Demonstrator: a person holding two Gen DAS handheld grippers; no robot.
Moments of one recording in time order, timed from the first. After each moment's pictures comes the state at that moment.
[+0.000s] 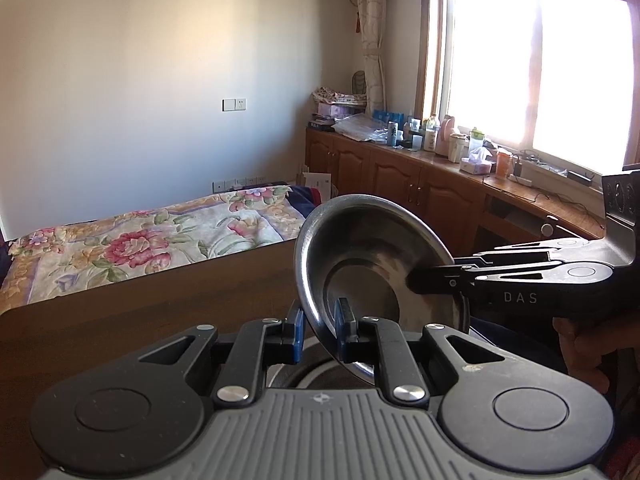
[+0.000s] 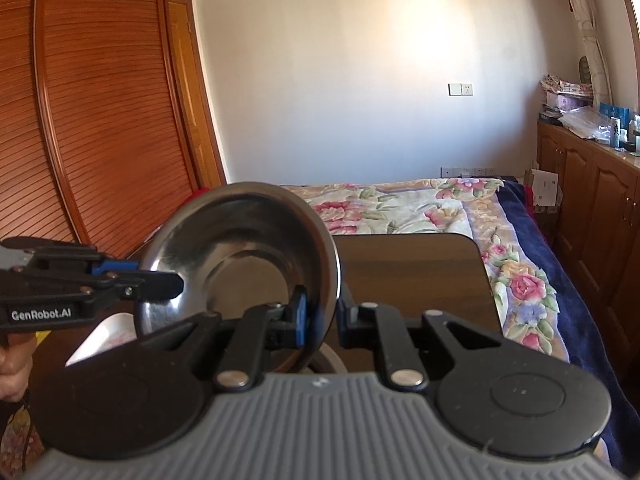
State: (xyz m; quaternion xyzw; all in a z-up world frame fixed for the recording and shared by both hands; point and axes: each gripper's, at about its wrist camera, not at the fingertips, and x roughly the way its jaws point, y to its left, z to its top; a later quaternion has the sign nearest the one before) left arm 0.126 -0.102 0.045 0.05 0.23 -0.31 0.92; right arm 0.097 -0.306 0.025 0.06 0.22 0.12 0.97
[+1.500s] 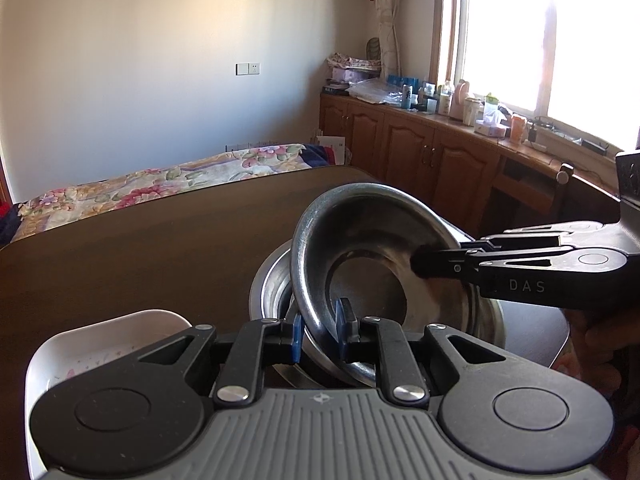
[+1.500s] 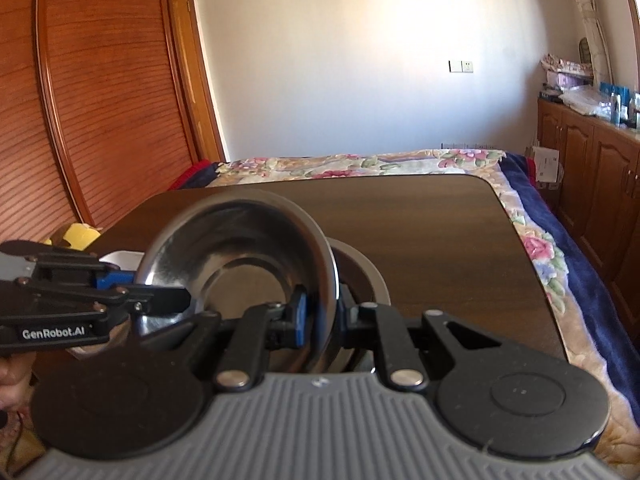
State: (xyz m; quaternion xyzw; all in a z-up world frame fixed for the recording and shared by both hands) left arm 0.108 -0.097 -0.022 0.07 0.27 -0.29 0.92; right arm 0.078 -0.278 -0.026 0.05 0.24 0.11 0.96
